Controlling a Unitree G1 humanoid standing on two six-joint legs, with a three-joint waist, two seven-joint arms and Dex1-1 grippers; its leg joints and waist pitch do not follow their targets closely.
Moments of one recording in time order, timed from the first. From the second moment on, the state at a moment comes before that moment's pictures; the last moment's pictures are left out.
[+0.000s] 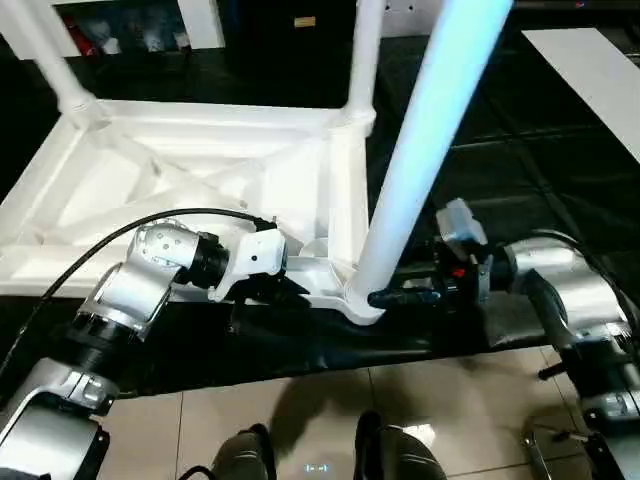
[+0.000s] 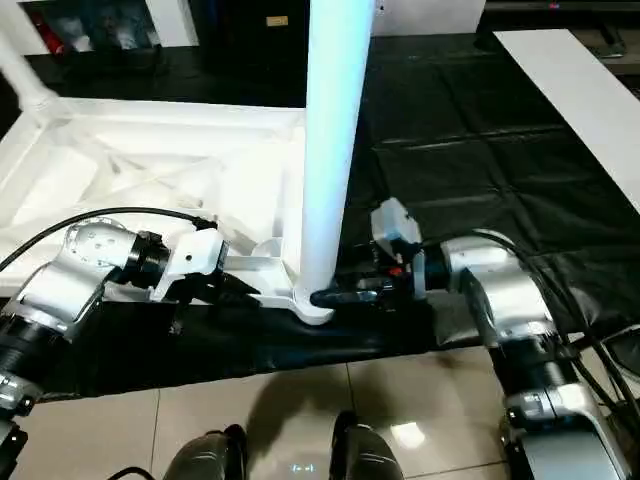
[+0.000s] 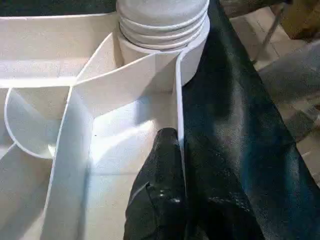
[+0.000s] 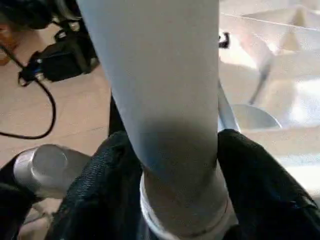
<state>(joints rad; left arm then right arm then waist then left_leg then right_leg) -0.62 0.52 -0.33 0.39 -0.03 -0.01 -1.42 -0.56 -0.47 0.16 0.33 0.31 0.19 1.48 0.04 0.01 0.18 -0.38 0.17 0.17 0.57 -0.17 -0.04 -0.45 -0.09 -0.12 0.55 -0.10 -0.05</state>
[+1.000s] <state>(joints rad) -0.66 0.22 -0.23 0.33 0.12 0.47 -0.84 -0.48 -0.03 -0.06 0.15 0.11 0.41 0.42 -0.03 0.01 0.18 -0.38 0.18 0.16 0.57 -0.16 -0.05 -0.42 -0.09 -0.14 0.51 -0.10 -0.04</state>
